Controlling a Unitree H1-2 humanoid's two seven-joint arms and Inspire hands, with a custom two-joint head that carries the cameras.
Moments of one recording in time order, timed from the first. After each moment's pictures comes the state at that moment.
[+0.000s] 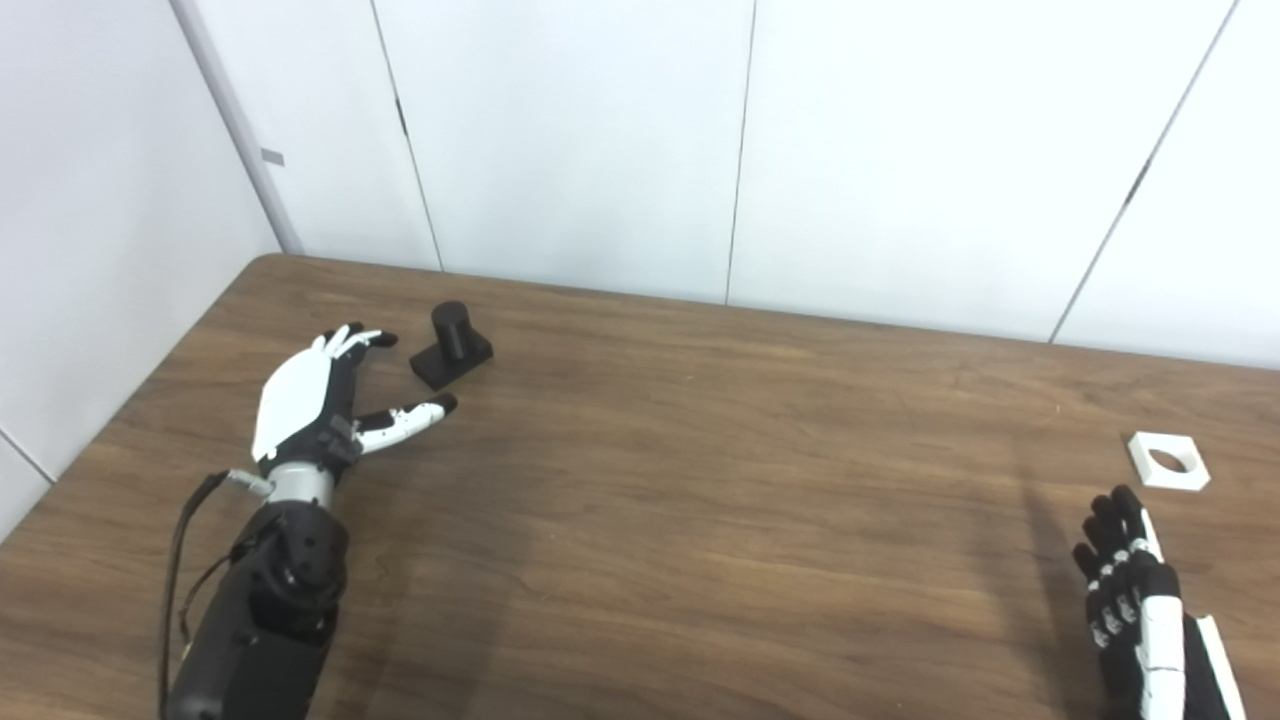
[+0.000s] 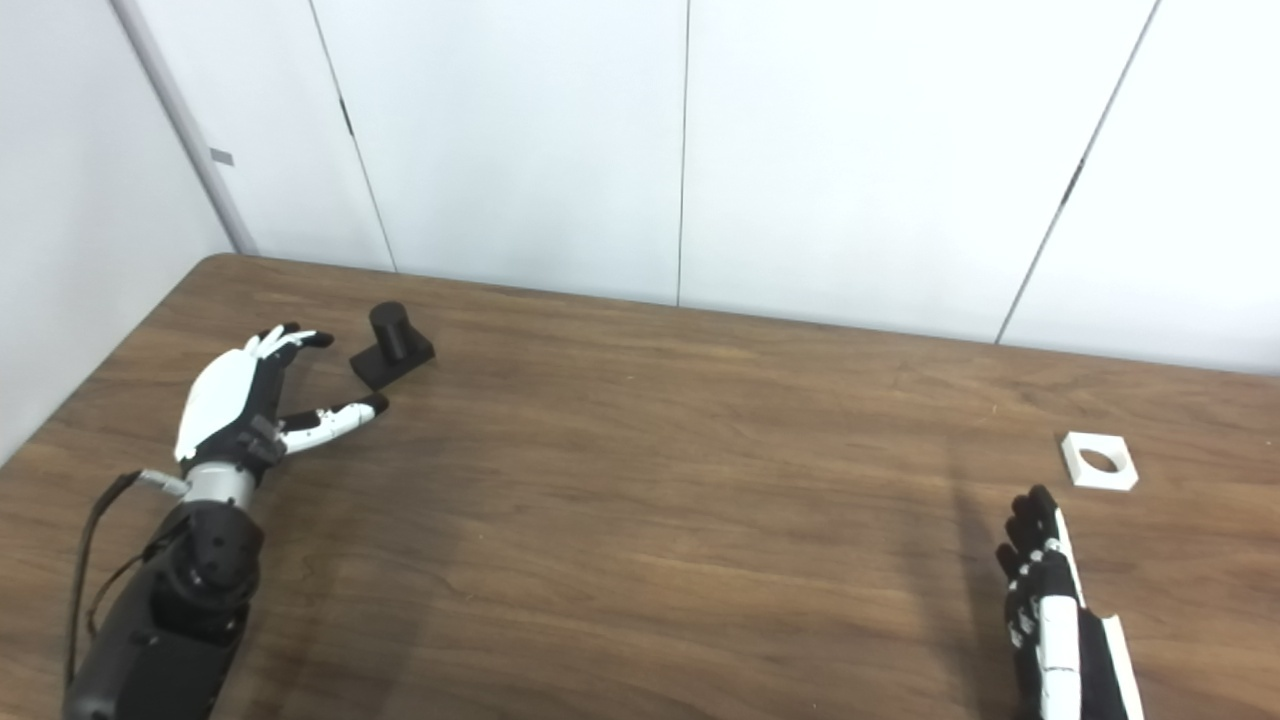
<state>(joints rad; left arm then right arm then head) -0.20 0.39 0.10 0.08 0.61 0.30 0.08 0.16 -0.09 -0.09 -0.17 0.13 -0.09 0.10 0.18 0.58</state>
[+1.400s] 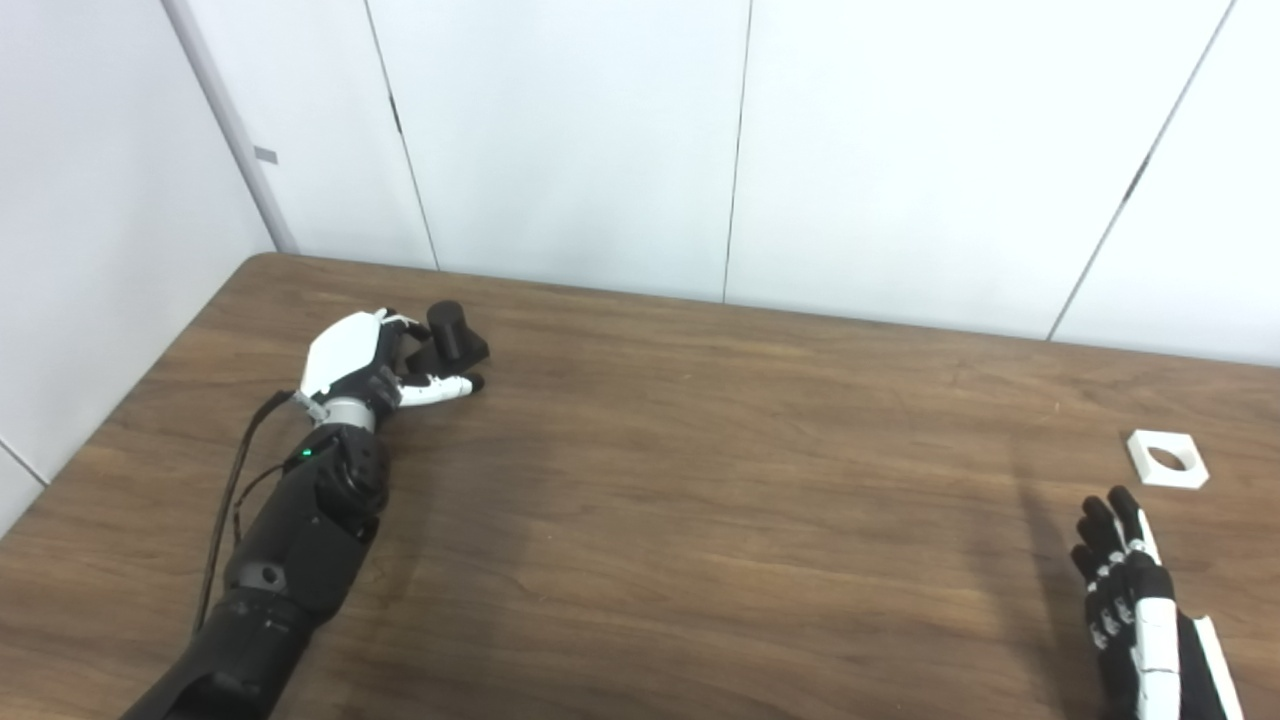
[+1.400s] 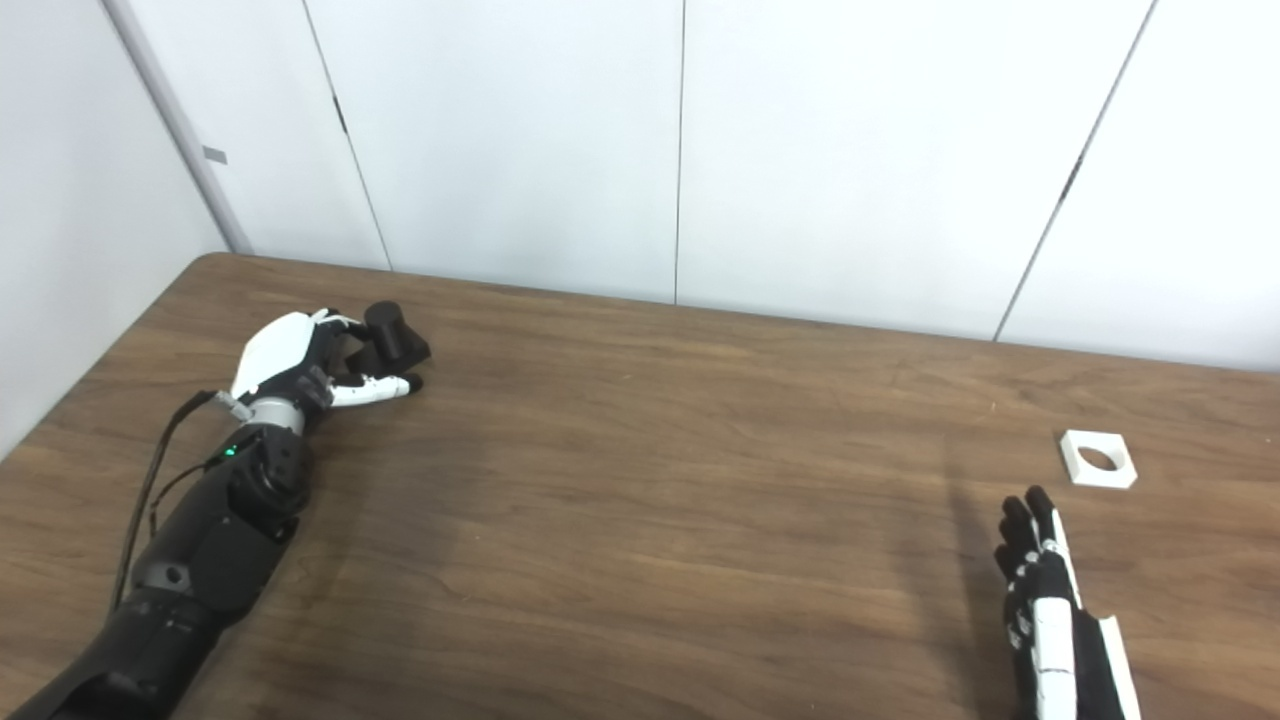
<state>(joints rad) -0.45 0.46 -0.08 0.43 0.60 0.35 0.10 0.17 -0.09 -0.09 -0.18 0.10 -0.09 0.08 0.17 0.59</state>
